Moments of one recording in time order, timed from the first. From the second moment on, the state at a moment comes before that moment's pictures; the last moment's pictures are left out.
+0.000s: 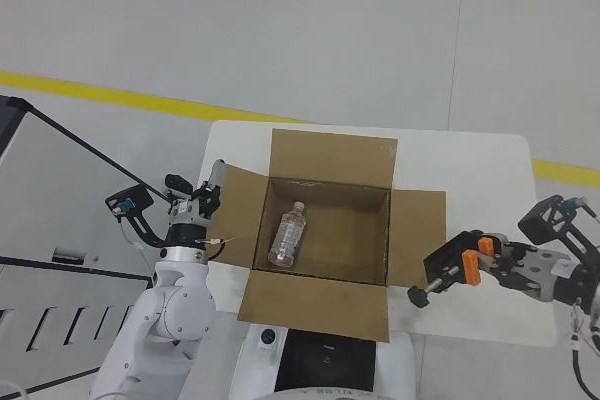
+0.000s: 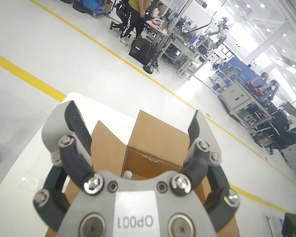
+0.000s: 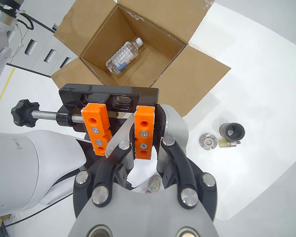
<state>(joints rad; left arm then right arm) 1.84 -1.22 -1.40 -2.23 0.77 0.35 0.14 -1.89 -0.85 2.10 -2.35 -0.19 -0.32 1.22</state>
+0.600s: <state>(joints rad) 1.84 -1.22 -1.40 -2.23 0.77 0.35 0.14 -1.43 -0.81 1.62 -2.27 -0.30 -0.13 1.20</state>
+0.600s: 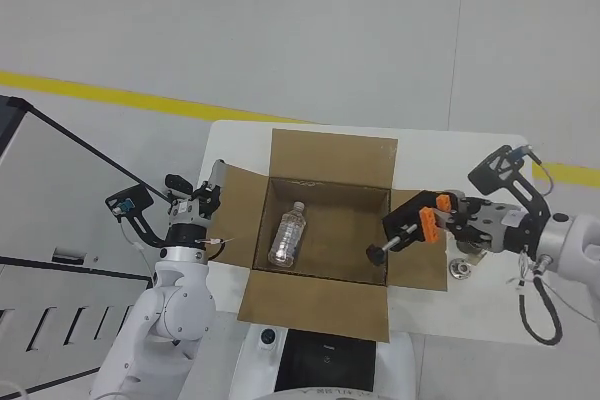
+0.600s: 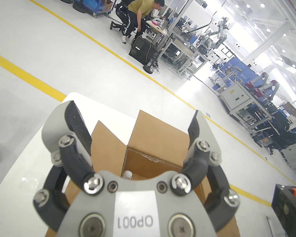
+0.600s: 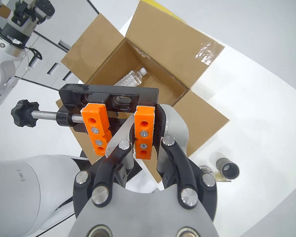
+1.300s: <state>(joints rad) 1.84 -1.22 -1.40 -2.23 0.77 0.35 0.14 -1.21 -0.85 1.23 -2.16 -0.35 -0.22 1.14</state>
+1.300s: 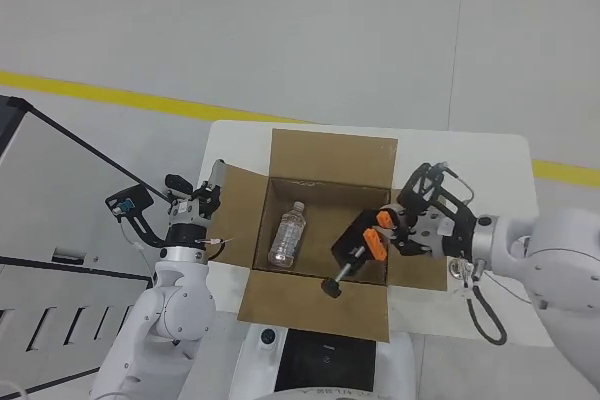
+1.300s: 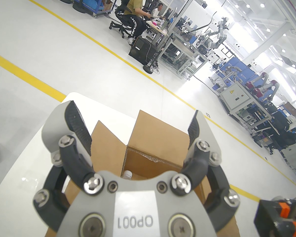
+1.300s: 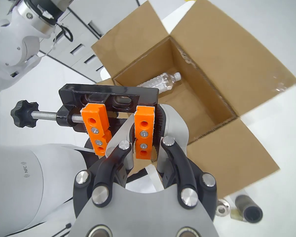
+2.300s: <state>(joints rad) 1.84 -1.22 -1.40 -2.23 0.77 0.35 0.14 -0.64 -1.11 0.47 -1.50 -0.86 -0.19 1.25</state>
